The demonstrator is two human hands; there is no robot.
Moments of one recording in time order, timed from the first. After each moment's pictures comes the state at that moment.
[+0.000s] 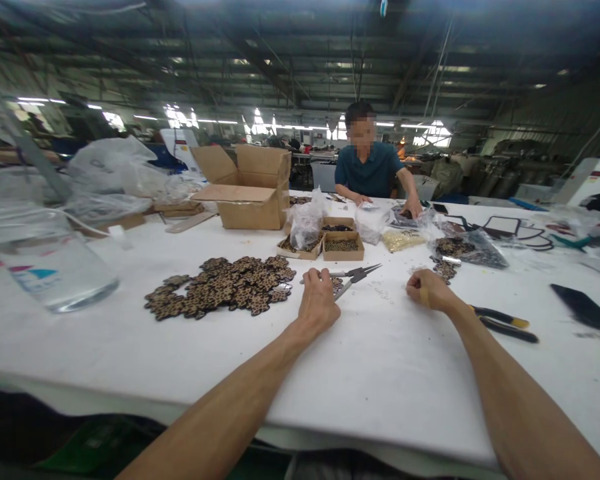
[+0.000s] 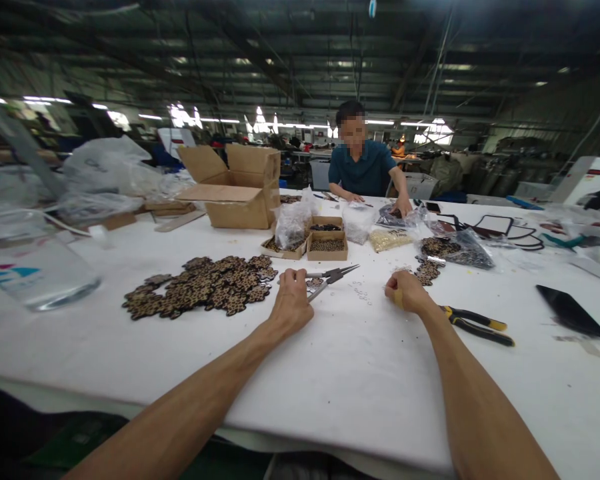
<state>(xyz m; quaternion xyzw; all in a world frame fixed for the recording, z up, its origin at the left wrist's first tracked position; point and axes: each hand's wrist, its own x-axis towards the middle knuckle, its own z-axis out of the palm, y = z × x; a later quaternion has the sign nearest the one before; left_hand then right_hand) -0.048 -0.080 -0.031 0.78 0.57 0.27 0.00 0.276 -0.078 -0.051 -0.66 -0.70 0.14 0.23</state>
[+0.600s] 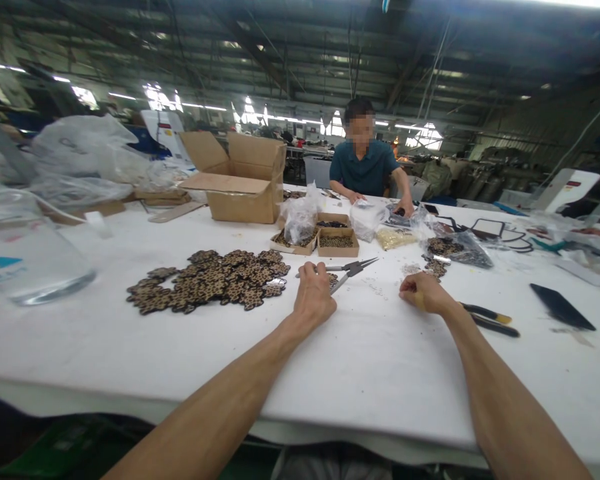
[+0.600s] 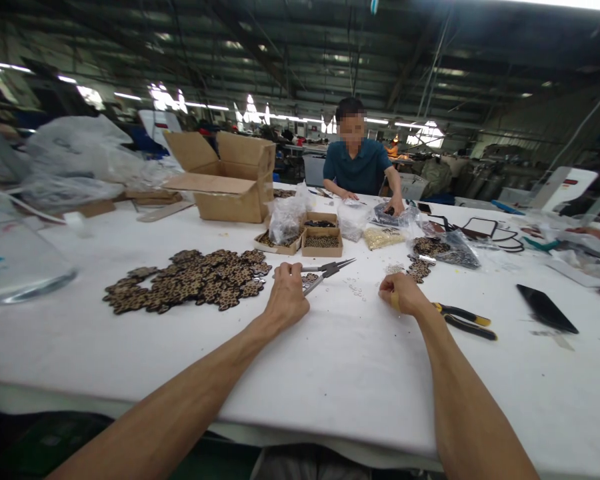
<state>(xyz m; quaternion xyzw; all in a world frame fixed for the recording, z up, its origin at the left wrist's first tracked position) -0.051 -0.077 -0.030 0.78 0.56 0.29 0.01 0.276 -0.096 -0.042 -0.64 -0.72 0.15 0.23</state>
